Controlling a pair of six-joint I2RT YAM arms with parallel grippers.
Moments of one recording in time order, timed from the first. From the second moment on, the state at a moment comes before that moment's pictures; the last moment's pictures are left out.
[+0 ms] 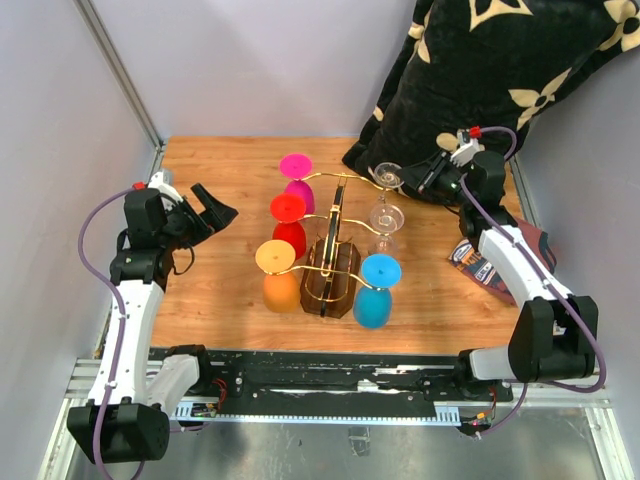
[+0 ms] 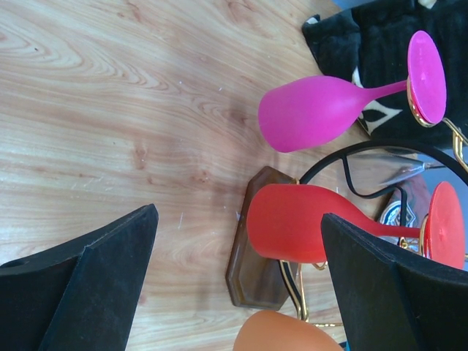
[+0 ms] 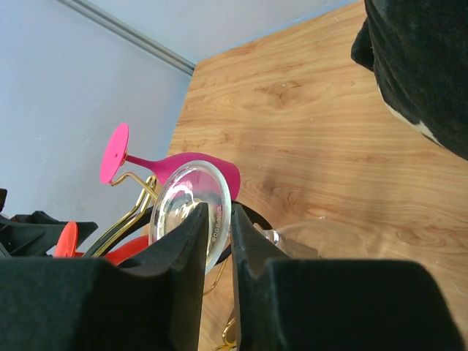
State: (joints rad) left arm 0.08 0.91 0.92 -0.50 0.33 -0.56; right arm 0.10 1.36 0.99 0.20 -0.55 0.76
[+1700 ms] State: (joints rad) left arm 0.08 0.90 0.90 -0.52 0.32 -0.55; right arm 0.13 1.29 1.04 0.10 -0.65 0.85
